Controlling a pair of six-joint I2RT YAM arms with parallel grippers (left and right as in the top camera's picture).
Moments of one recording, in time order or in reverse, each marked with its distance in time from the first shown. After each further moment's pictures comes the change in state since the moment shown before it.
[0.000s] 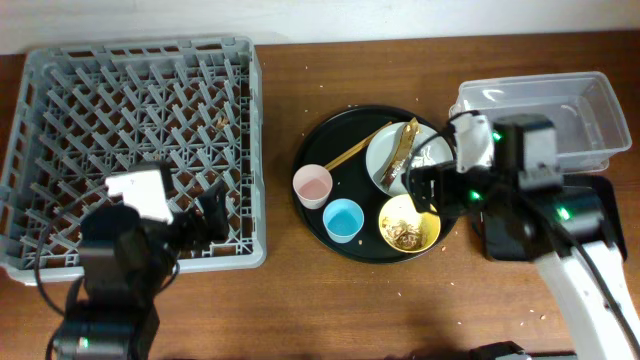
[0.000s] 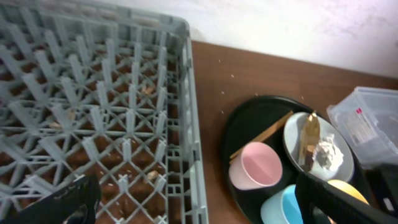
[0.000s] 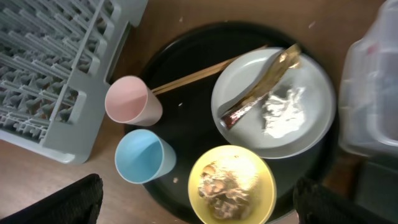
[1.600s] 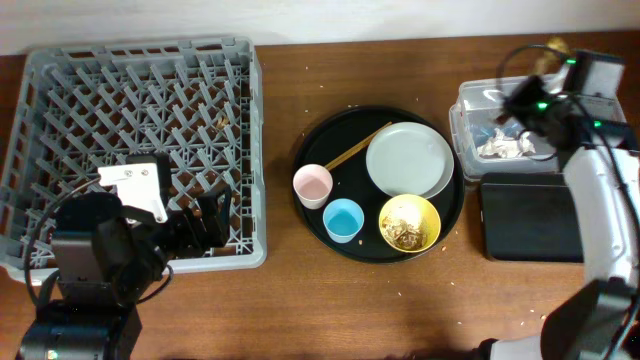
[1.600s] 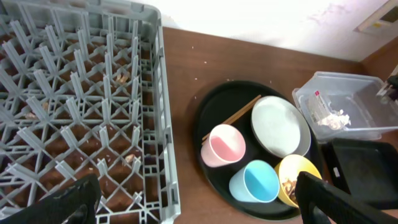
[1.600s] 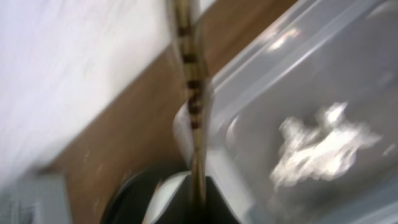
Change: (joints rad) left arm 0.001 0.076 0.237 -0.230 0.116 0.000; right arm -0.432 0.420 0.148 0.463 0.098 0.515
